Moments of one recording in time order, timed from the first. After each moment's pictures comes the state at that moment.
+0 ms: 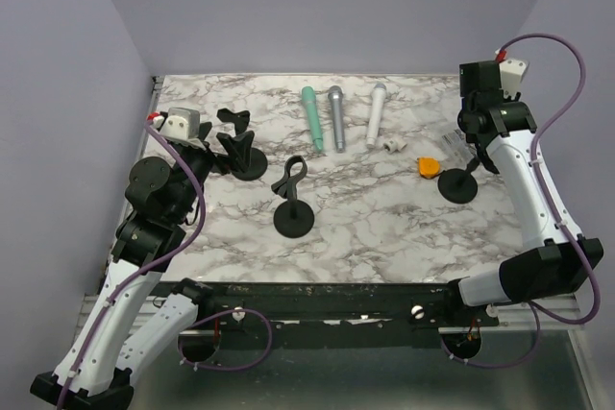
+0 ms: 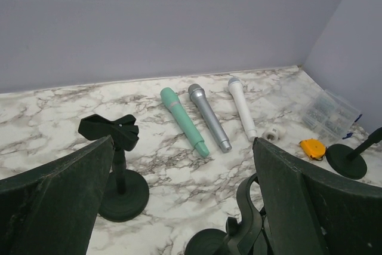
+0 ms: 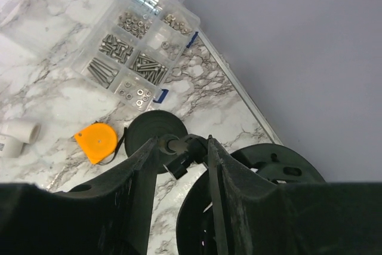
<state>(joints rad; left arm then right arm) -0.40 0.68 0.93 -0.16 -0.03 -0.19 0.15 1.42 1.55 -0.92 0.79 0.33</state>
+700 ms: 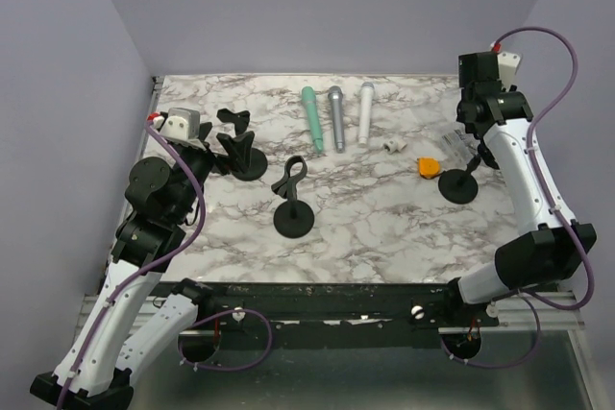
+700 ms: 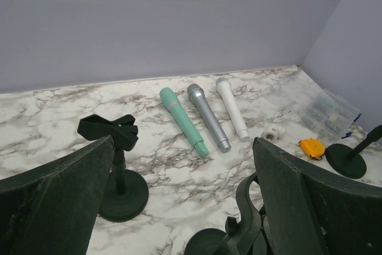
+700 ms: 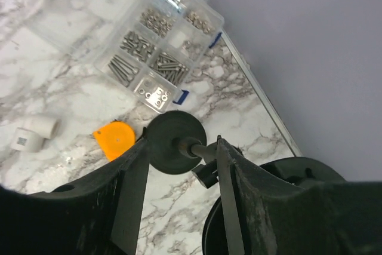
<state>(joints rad) -0.40 0.68 0.93 -0.16 -0.03 -0.19 0.13 1.50 1.59 -0.92 0.71 0.31</state>
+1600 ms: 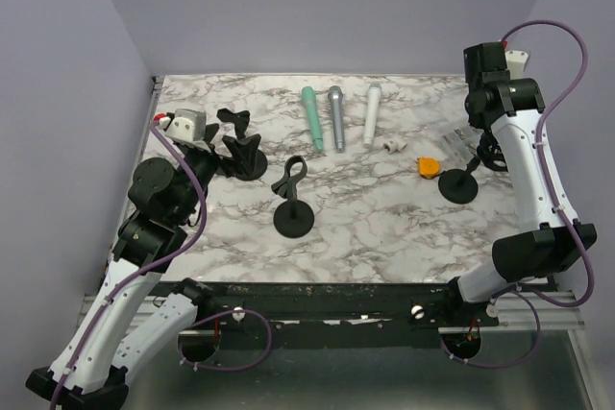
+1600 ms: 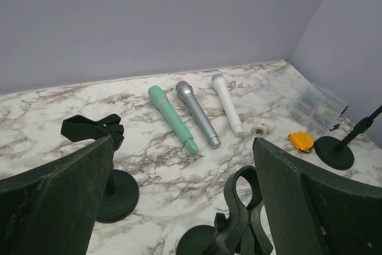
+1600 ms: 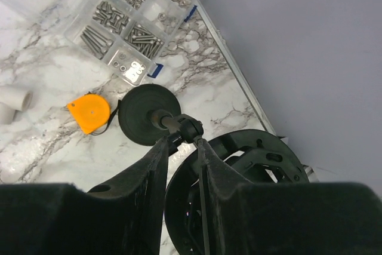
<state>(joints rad) -0.45 0.68 0.93 -0.16 -0.03 -0.19 0.12 1.54 1.80 -1.19 0.70 0.33</state>
